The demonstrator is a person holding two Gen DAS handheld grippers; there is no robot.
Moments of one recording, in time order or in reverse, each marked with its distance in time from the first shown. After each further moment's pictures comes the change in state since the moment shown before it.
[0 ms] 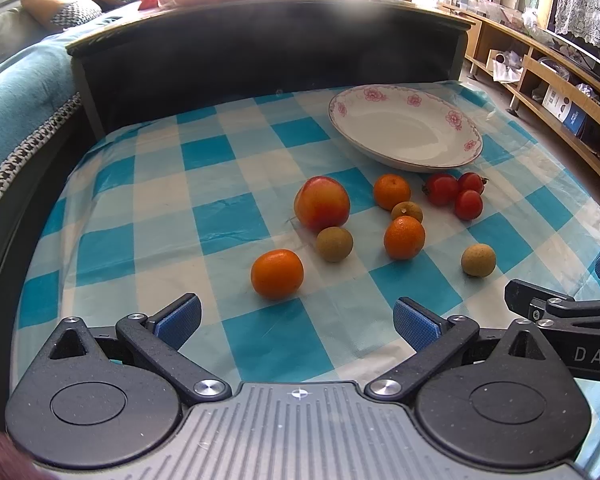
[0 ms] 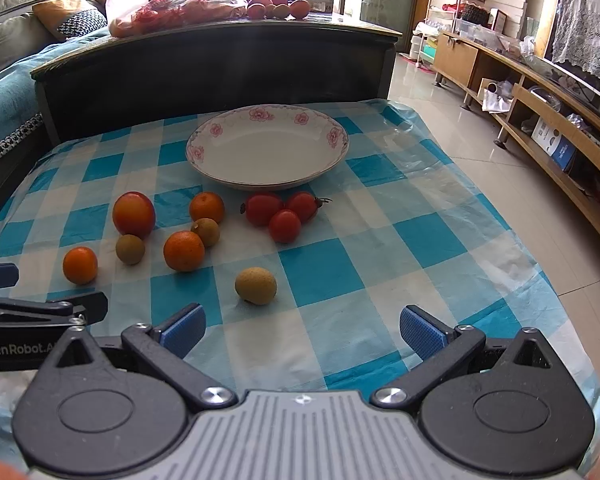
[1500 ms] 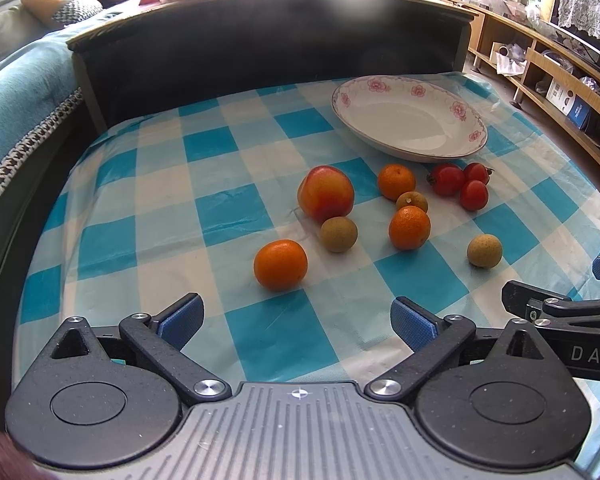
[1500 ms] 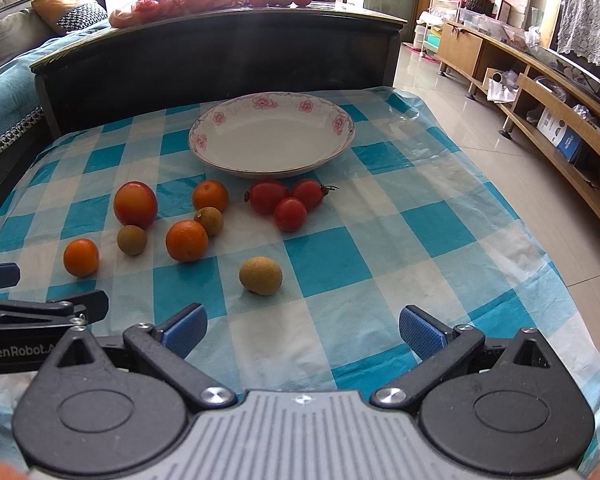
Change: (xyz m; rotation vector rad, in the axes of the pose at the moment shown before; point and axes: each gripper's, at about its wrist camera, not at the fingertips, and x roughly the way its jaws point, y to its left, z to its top) left arm 0.003 0.001 -0.003 0.005 0.018 0.012; right arm 0.007 0.001 -0.002 0.003 0.035 0.014
